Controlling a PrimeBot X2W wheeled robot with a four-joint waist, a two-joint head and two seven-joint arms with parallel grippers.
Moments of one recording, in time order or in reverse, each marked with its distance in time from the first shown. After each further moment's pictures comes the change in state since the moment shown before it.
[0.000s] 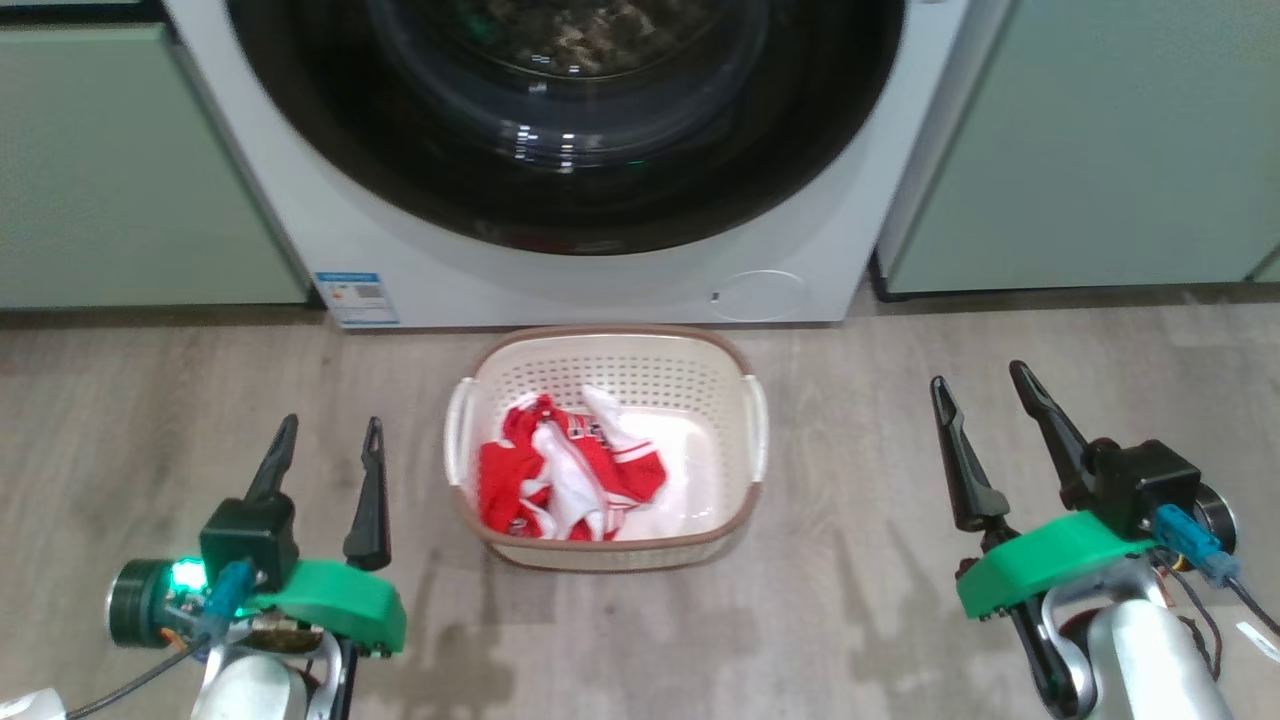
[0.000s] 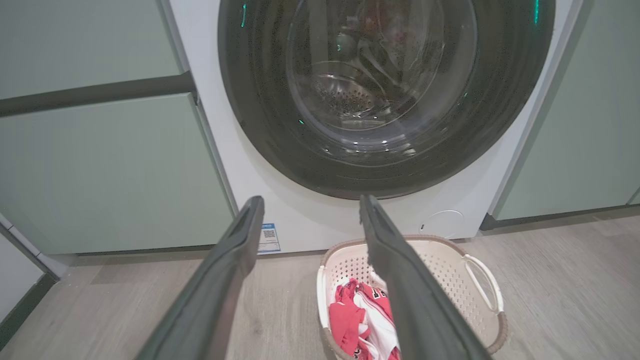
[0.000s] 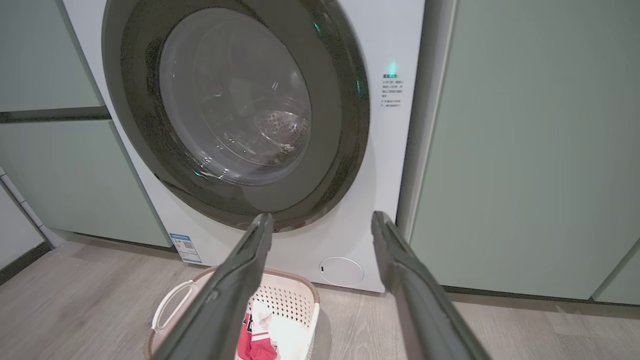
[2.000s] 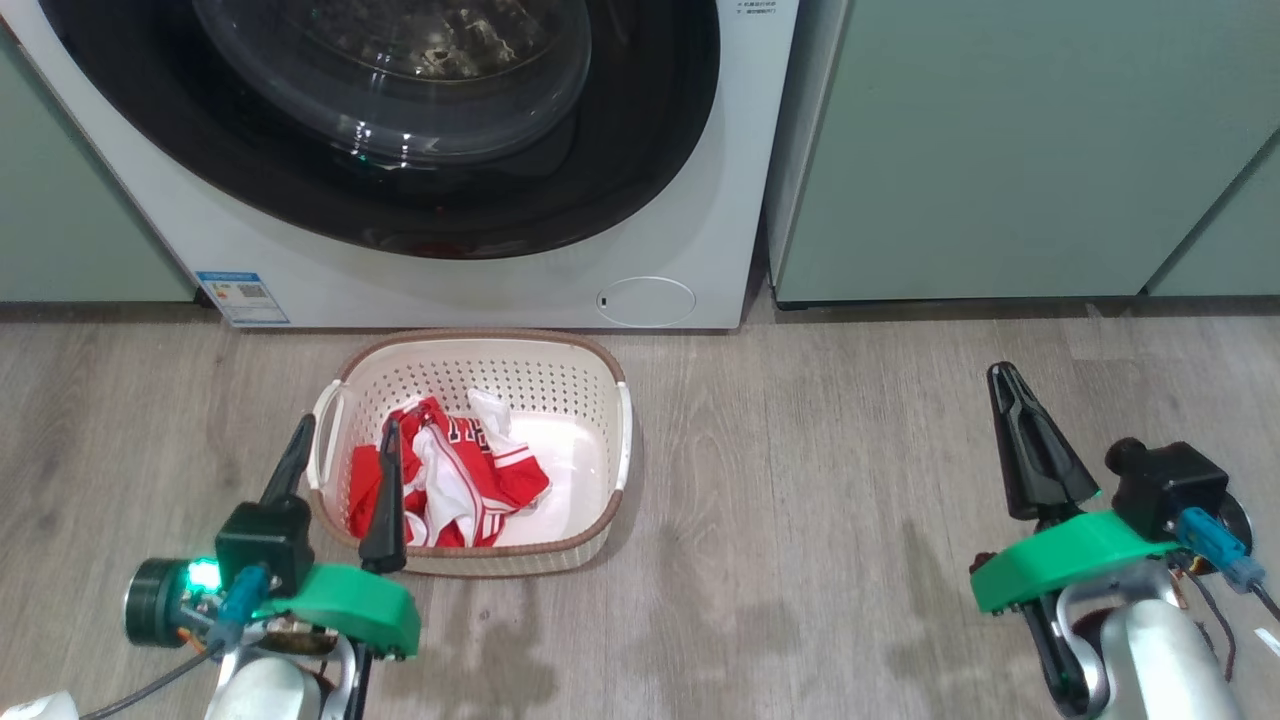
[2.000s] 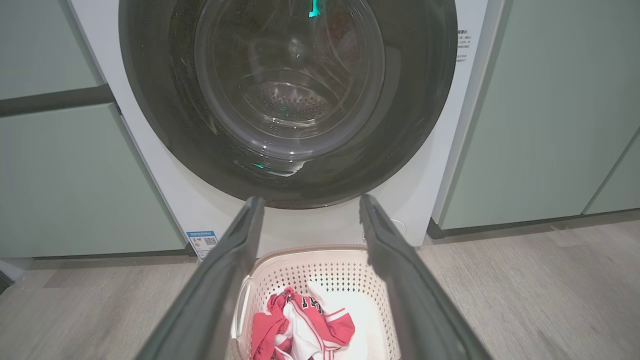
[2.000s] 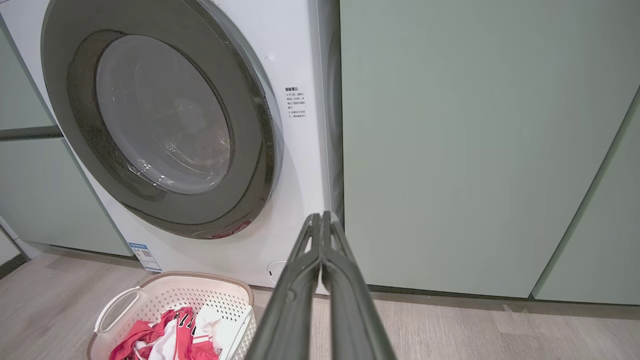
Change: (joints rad) left arm -0.001 0.009 -0.045 -0.007 -0.021 0.015 -0.018; right arm 0.001 -0.004 -0.021 0.002 0.035 0.000 -0.022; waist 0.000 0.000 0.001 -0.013
